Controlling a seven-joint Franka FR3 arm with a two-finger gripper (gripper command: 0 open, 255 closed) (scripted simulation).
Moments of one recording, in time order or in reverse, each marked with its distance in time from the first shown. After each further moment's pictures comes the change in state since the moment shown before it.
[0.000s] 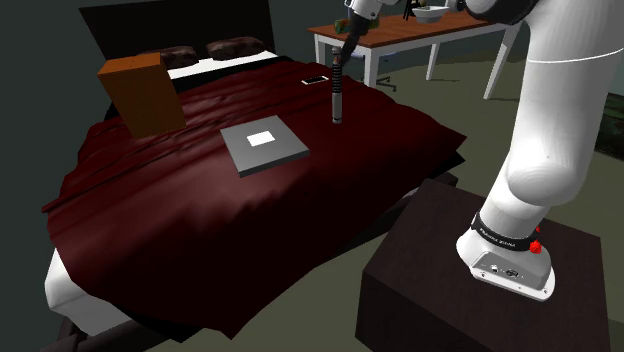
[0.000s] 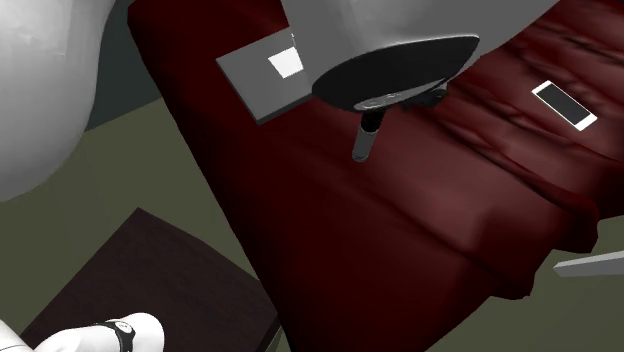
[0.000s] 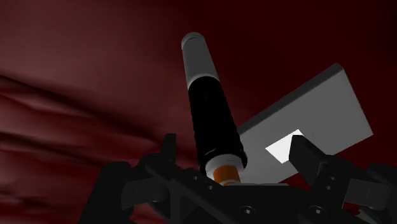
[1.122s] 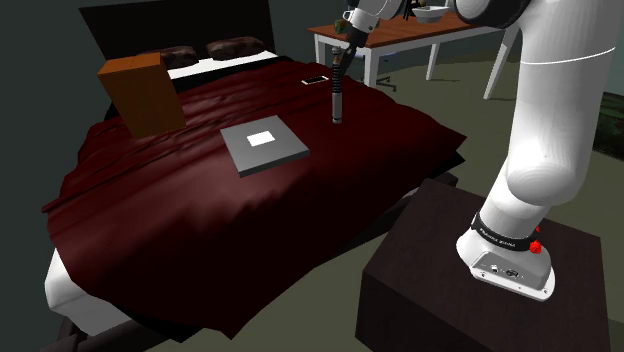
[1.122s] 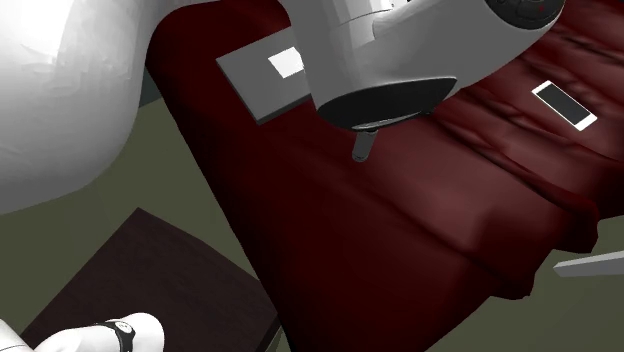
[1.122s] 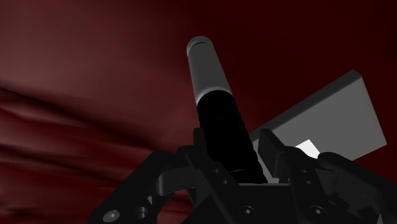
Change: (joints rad) arm -0.009 0.042 0.011 -0.043 0.045 0.068 -0.054
